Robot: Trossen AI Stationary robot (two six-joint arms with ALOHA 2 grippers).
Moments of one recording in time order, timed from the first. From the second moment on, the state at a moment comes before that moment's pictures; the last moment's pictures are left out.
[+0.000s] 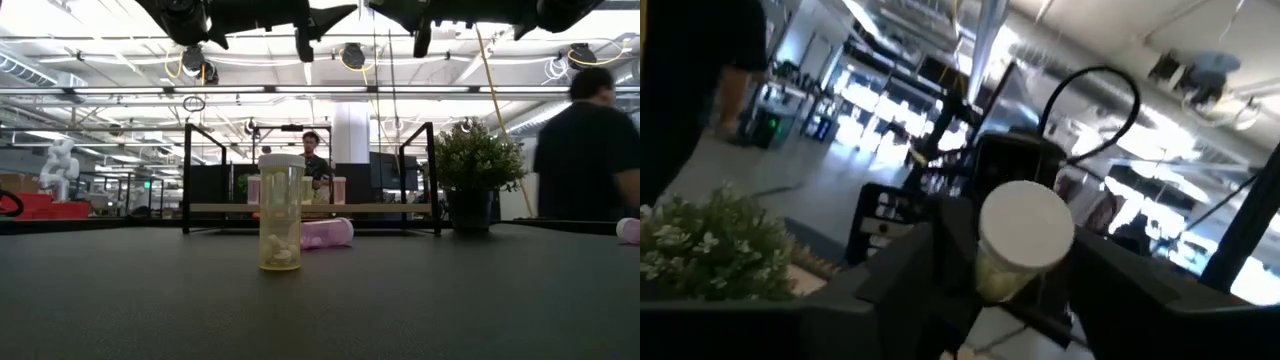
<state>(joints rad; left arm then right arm) 0.22 1.60 1.04 0.84 0.16 -0.51 -0.21 1.10 0.66 0.61 -0.10 0.32</state>
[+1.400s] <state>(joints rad) 0.29 1.58 1.53 -0.15 0.43 0.07 -0.22 1.05 0.66 0.53 -0.11 0.25</state>
